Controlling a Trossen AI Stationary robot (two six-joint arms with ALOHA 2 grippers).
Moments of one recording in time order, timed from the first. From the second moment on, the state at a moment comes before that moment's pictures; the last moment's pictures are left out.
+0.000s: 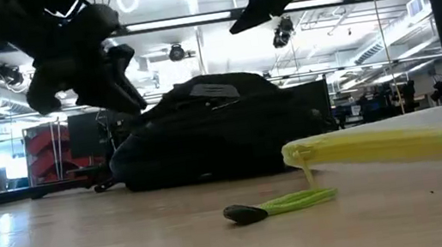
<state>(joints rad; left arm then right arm) -0.09 1.17 0.59 -0.11 -0.26 0.43 -0.27 1.37 1.10 -0.10 0.11 -0.39</state>
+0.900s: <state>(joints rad) -0.08 1.29 0.59 0.00 -0.34 0.67 -0.27 1.37 1.10 -0.05 0.11 -0.36</state>
